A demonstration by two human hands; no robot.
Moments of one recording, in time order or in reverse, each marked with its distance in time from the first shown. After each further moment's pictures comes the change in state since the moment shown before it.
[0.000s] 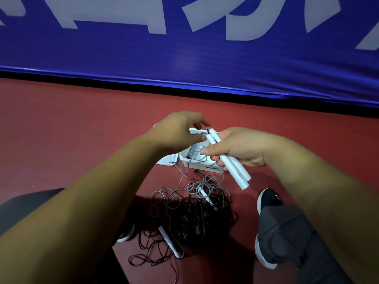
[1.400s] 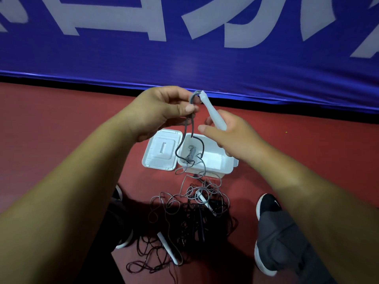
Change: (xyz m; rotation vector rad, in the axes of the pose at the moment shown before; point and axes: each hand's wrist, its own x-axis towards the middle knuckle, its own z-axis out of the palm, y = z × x) left_hand -0.005 0.012 -0.061 -0.960 0.045 -0.153; right_hand 0.003 -0.016 0.007 -0.216 0.518 -0.458
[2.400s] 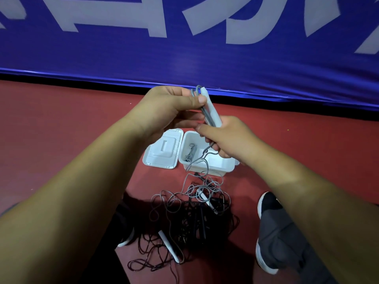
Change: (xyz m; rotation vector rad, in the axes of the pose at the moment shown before) left_hand -0.001 0.006 0.022 -0.094 0.095 -0.110; right_hand 0.004 -0.008 0.016 0.185 -0.071 0.205
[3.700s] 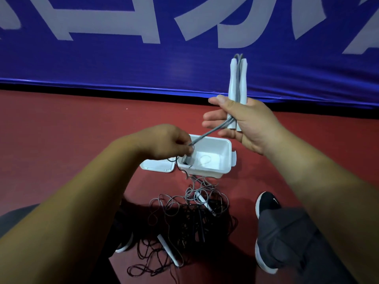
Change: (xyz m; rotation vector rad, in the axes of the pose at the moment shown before) left_hand 0.012 -0.041 -0.016 1.142 -0.332 0.043; right_hand -0.025 -0.030 -0.047 0.501 -0.024 -0.031
